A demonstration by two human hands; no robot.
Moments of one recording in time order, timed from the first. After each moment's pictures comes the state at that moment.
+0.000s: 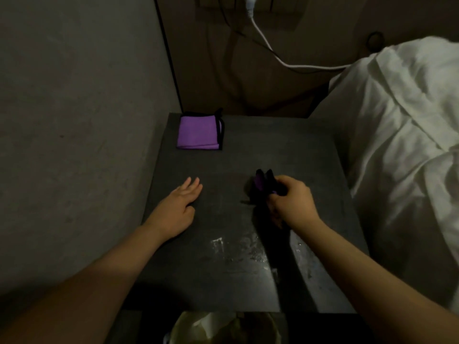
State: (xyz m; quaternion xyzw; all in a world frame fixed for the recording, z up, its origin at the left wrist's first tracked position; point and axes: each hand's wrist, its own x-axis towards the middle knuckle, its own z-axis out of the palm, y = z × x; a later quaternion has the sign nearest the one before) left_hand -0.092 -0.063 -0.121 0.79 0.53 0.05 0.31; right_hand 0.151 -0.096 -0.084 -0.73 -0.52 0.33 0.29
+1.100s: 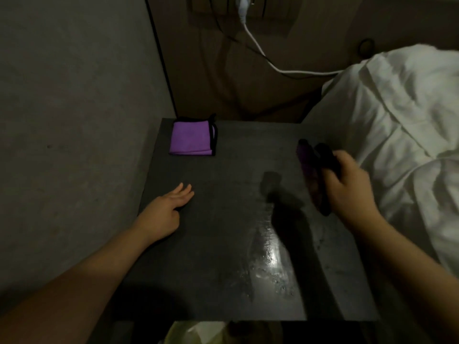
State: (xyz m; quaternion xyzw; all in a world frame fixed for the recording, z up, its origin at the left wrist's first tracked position) left_hand -0.102 -0.051 -0.126 0.79 0.53 0.08 0.30; right_hand 0.209 -0.099 -0.021 -0.72 -0.58 0.16 0.35
